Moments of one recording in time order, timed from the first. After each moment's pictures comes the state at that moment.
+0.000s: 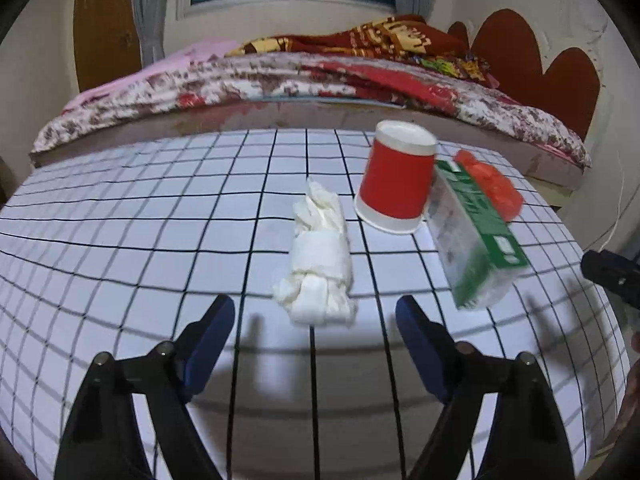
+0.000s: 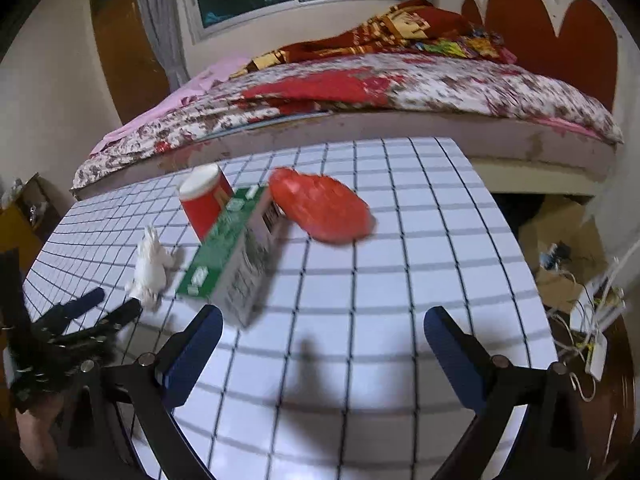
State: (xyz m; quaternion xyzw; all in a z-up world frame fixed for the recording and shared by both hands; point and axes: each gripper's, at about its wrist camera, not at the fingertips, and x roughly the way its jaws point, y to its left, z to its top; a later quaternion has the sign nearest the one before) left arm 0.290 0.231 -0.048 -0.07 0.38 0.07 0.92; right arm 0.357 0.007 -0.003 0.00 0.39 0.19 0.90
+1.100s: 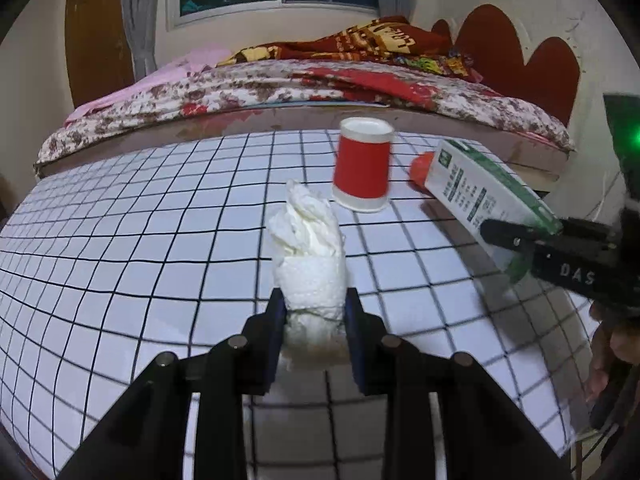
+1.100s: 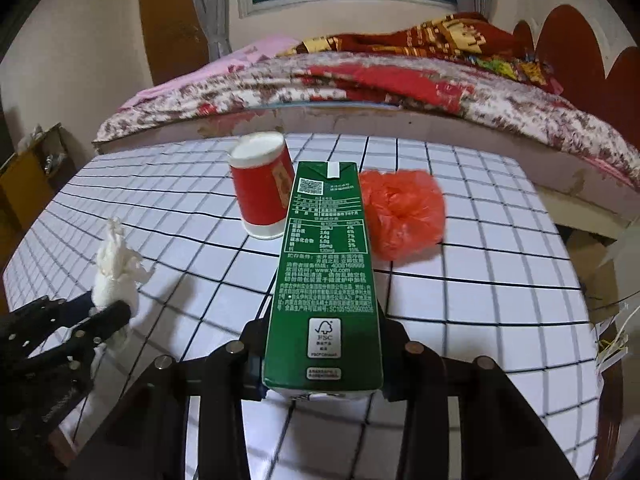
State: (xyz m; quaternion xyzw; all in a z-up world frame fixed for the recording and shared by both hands) left arm 0.233 0.218 -0.028 -0.04 0.36 0.06 0.93; right arm 0.337 0.070 -0.009 -0.07 0.38 0.24 0.89
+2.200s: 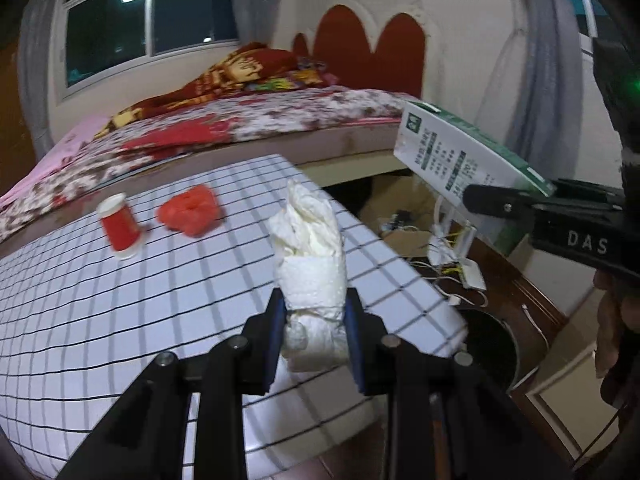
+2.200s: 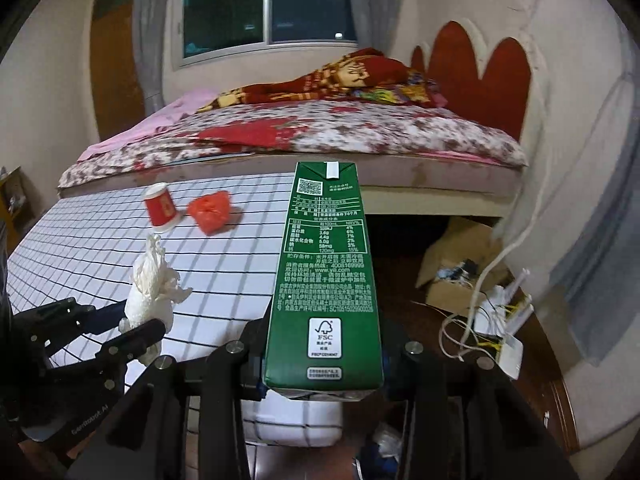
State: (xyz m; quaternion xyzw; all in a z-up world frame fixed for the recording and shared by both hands) left arm 0.176 -0.011 0.018 0.04 0.32 -0.12 0.94; right arm 0.213 -0.180 0.066 -0.05 0.32 0.11 0.94
